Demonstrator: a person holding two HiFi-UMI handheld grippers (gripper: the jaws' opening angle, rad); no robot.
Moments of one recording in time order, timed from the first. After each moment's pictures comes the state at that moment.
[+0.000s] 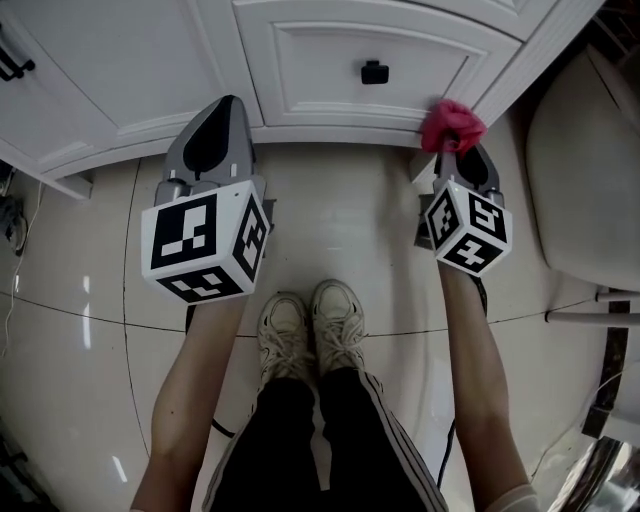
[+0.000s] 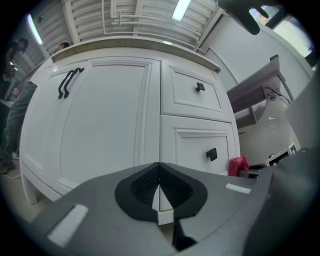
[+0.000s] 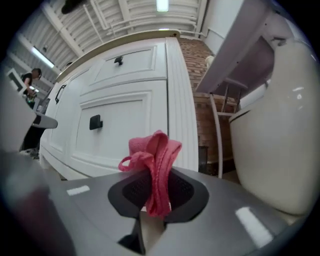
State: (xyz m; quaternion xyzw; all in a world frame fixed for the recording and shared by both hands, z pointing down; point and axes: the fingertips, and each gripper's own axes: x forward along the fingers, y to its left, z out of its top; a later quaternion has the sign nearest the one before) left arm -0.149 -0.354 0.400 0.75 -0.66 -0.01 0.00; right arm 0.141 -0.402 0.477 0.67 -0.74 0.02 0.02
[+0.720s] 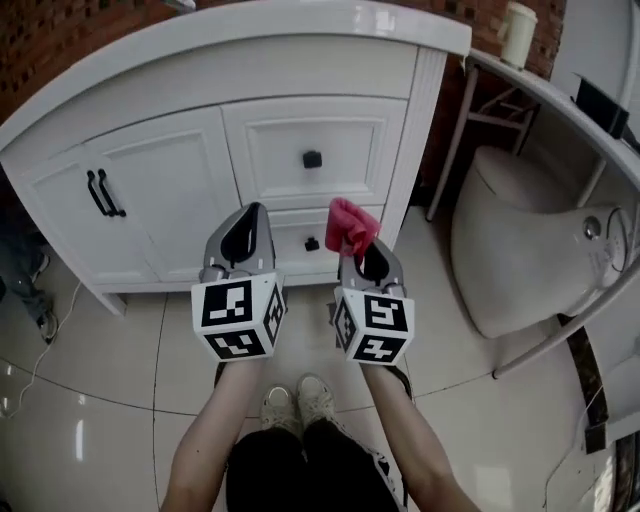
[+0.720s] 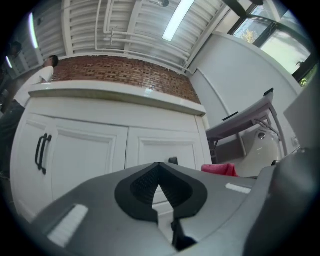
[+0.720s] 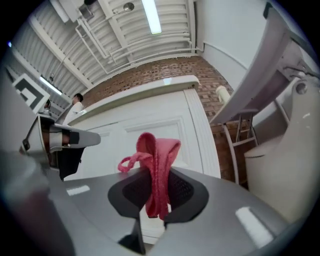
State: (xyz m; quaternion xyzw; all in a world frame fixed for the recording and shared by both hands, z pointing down) left arm -0.075 -0.282 0.192 0.78 -0.61 -0.06 -0.06; right arm 0.066 -0.291 0.260 0.61 -0.79 0.01 -0.07
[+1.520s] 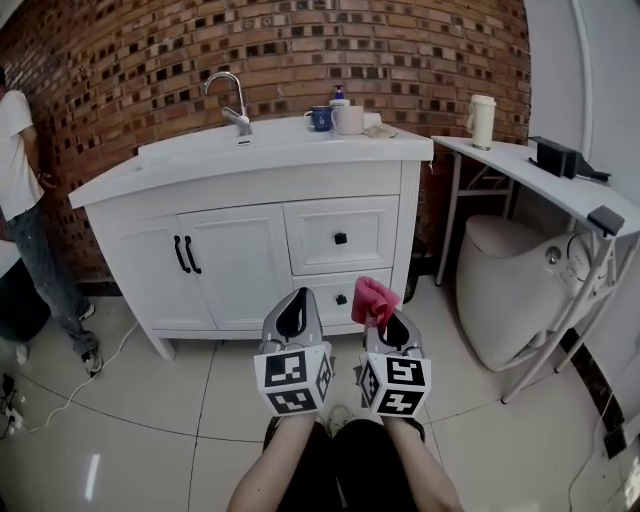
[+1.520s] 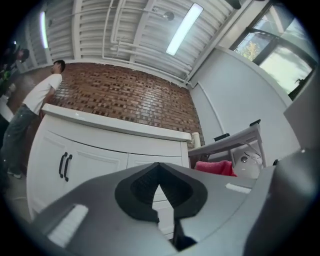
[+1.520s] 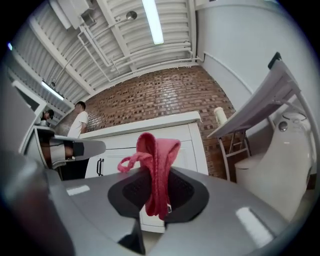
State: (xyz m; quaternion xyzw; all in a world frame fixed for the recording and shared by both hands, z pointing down) left arm -0.064 -0.126 0.122 0.79 -0.60 -0.11 -0.07; right arm 0.058 -0.132 0.174 0.62 -0.78 -0.01 -0.09
